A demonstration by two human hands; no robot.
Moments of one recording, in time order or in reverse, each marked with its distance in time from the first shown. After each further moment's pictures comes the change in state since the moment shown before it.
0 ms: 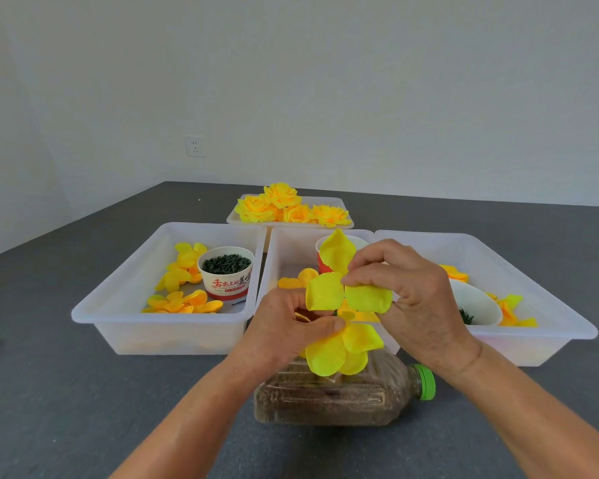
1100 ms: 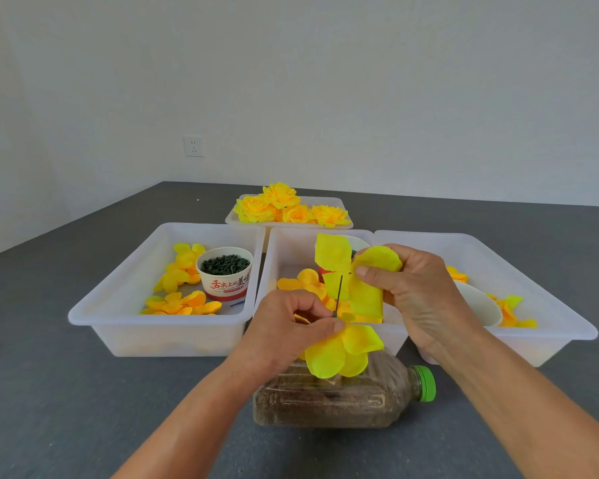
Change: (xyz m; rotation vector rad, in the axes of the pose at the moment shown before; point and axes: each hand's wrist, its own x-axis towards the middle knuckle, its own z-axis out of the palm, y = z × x) left_hand 0.000 0.003 0.001 0.074 0.047 -0.013; right_hand 0.007 0.013 0.008 0.726 0.098 0.941
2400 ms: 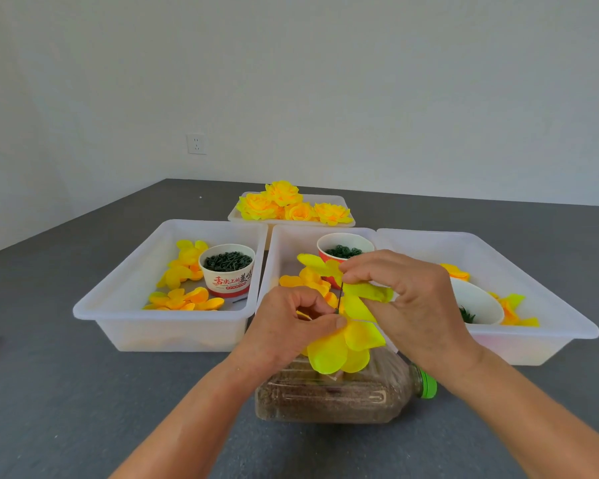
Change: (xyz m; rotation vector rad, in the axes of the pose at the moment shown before) left_hand -0.001 0.002 0.001 -0.003 0.012 -0.018; right_hand -0.026 -0.007 0.003 -0.670 -0.099 -0.820
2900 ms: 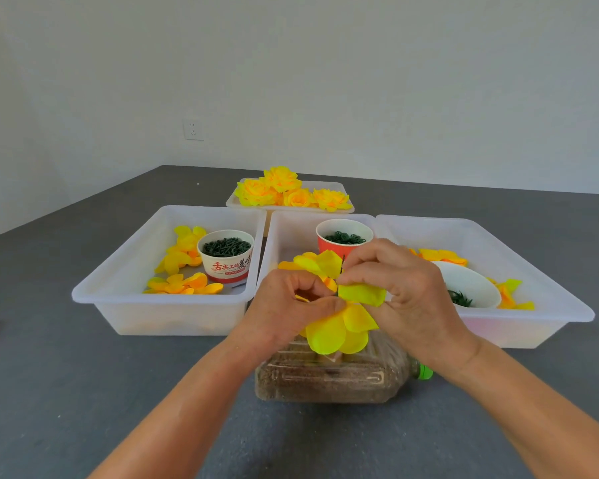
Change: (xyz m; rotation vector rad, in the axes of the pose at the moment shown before) left_hand 0.002 -0.004 0.000 0.005 -0.016 0.027; right_hand -0.010 0.007 0.007 -0.076 -0.048 -0.101
